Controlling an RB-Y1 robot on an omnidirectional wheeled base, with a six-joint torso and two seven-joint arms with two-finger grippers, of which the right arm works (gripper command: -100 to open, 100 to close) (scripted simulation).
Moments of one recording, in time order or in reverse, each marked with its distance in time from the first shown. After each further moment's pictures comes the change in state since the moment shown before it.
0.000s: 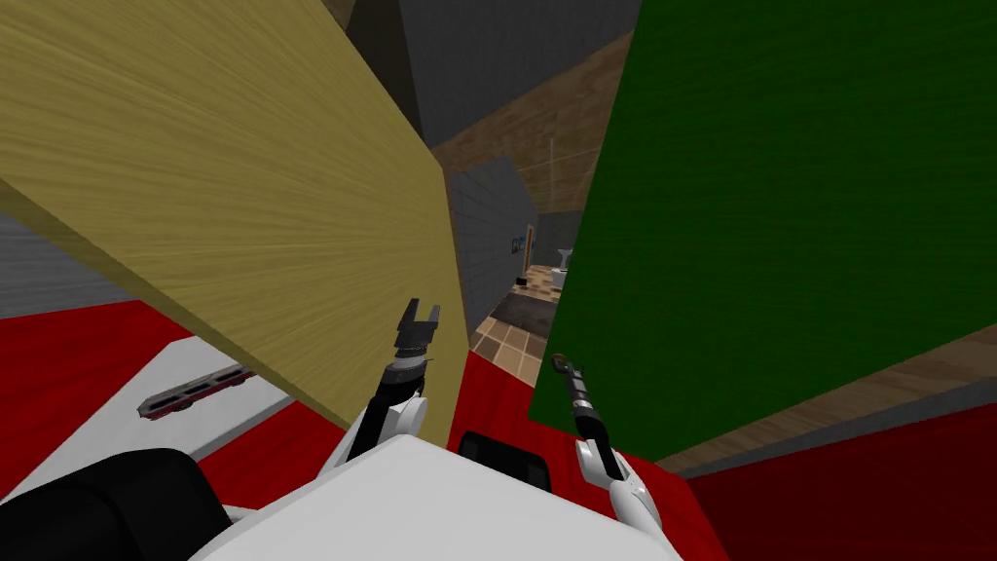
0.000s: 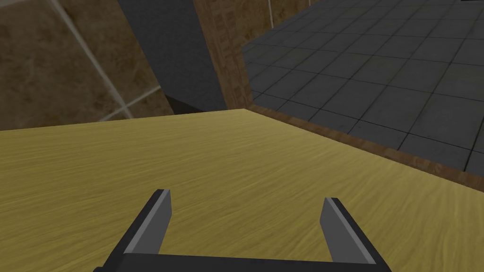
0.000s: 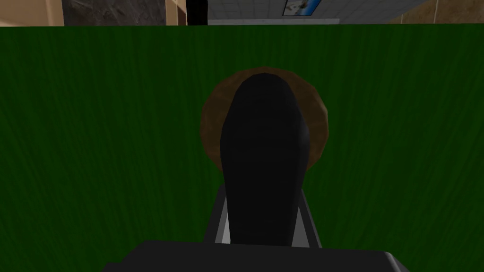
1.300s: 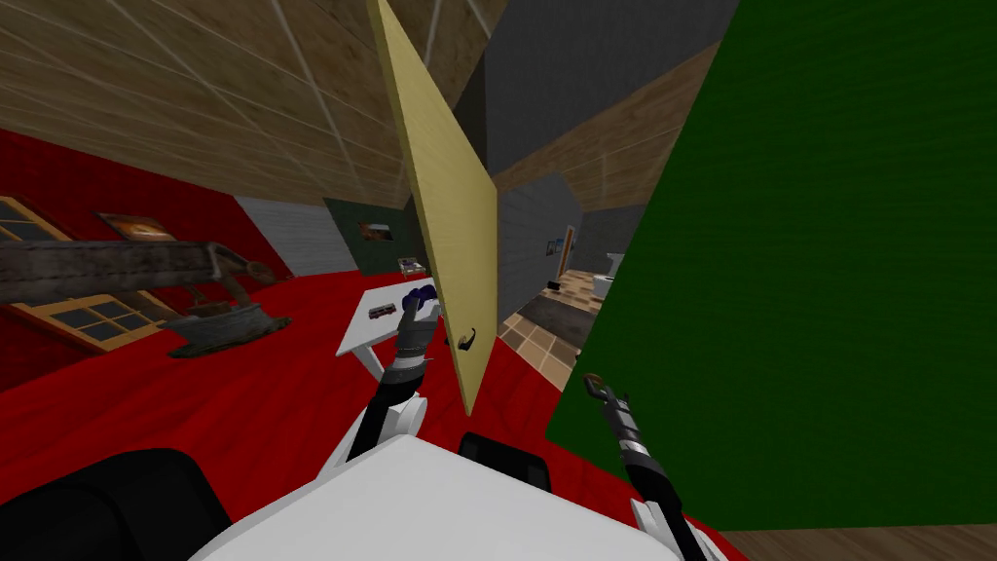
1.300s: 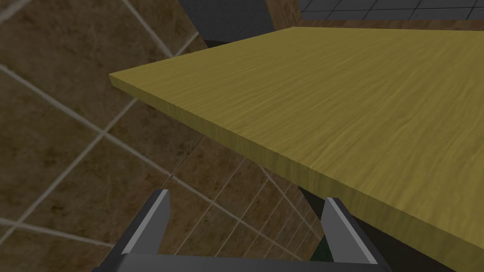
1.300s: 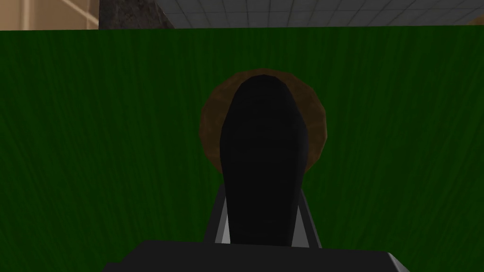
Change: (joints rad) arm 0.119 -0.173 -0.049 0.046 -0.004 -0.120 -0.169
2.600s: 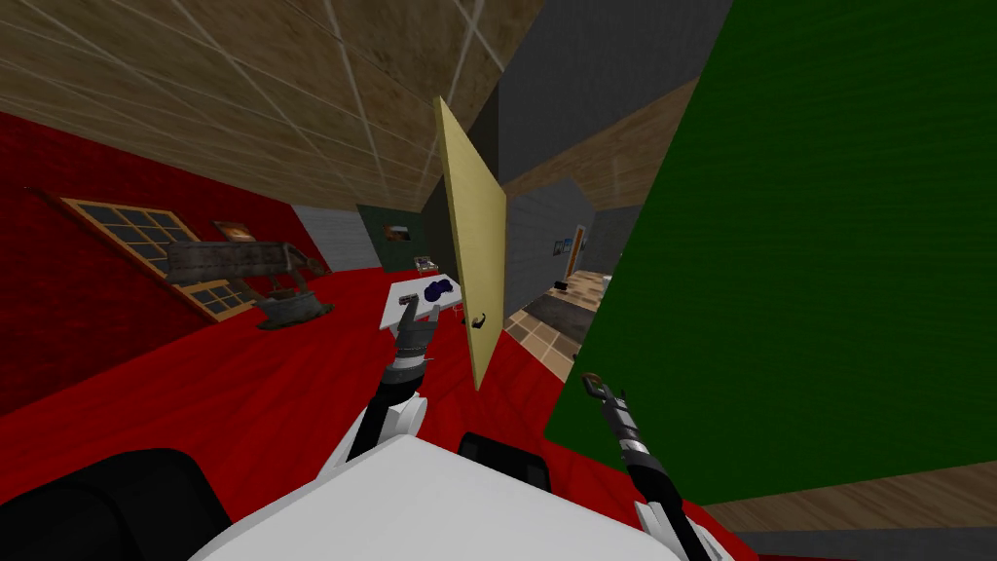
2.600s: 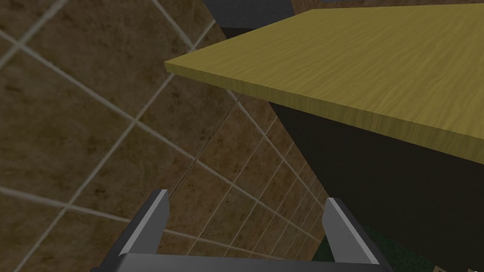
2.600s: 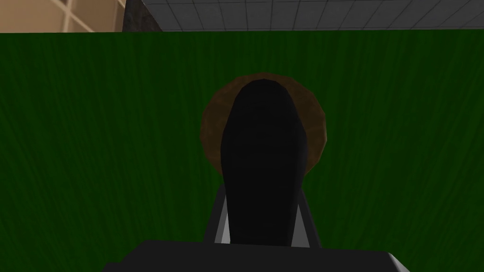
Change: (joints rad) arm -0.023 -0.033 0.068 0.045 -0.008 -0.035 -0.032
